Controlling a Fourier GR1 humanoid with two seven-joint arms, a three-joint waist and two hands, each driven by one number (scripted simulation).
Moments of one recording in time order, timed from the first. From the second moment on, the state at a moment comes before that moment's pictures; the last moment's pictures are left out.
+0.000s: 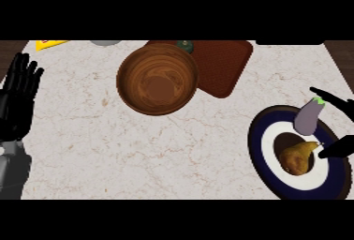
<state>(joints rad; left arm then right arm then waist) -0.25 0.34 0.19 -1.47 0.18 0.05 -0.03 -0.31 -0.60 -0.13 -1.09 0.48 0.47 -0.20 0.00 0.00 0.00</state>
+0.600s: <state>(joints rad) -0.24 0.33 0.22 -1.49 0.17 0.01 -0.02 -0.37 -0.54 -0.12 -0.89 0.59 0.38 -0.24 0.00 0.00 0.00</state>
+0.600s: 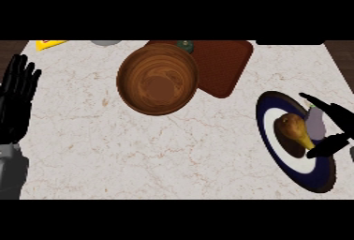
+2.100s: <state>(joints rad) -0.37 0.26 0.14 -1.47 0.13 -0.01 -0.02 -0.90 -0.73 0.04 -0.59 0.92 0.20 -0.68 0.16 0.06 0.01</state>
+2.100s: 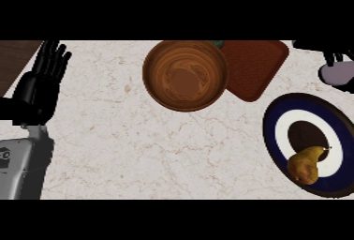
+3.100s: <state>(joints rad) -0.37 0.28 0.16 -1.45 0.12 0.01 0.00 -1.35 -0.66 -0.08 -0.32 0.70 0.40 -0.87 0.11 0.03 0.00</state>
